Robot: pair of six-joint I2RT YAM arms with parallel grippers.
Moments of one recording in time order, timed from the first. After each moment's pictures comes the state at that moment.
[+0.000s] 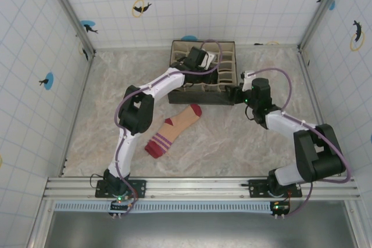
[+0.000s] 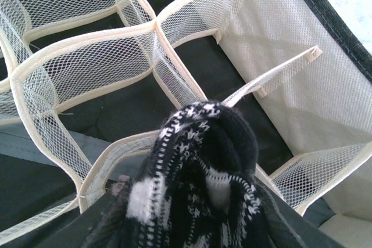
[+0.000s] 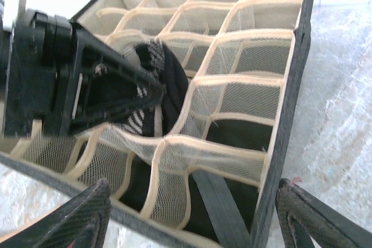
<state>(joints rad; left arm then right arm) -0.65 2.30 1.95 -0.43 0.19 -0.11 0.30 1.45 0.68 0.35 -0.19 0.21</state>
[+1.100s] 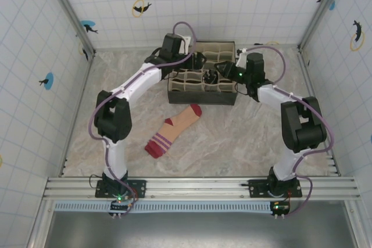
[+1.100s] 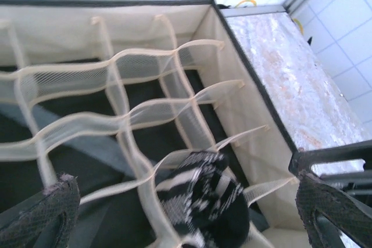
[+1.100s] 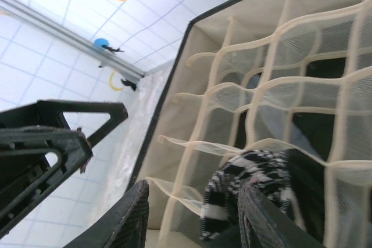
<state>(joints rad) -0.52 2.00 1.73 -0.35 0.27 -0.31 0.28 1.77 1.09 0.35 -0.56 0.72</state>
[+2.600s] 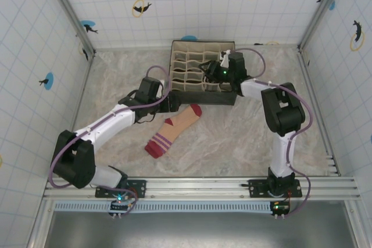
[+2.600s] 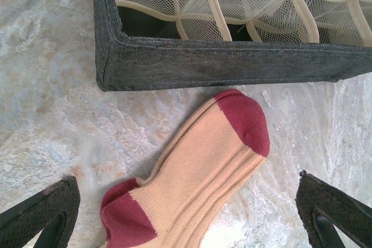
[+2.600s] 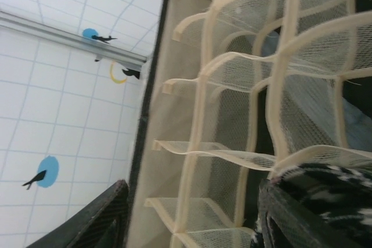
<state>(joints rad) -0.52 1.41 0.93 -0.38 0.17 -0.45 0.36 2.02 1.28 0.37 -0.57 0.90</state>
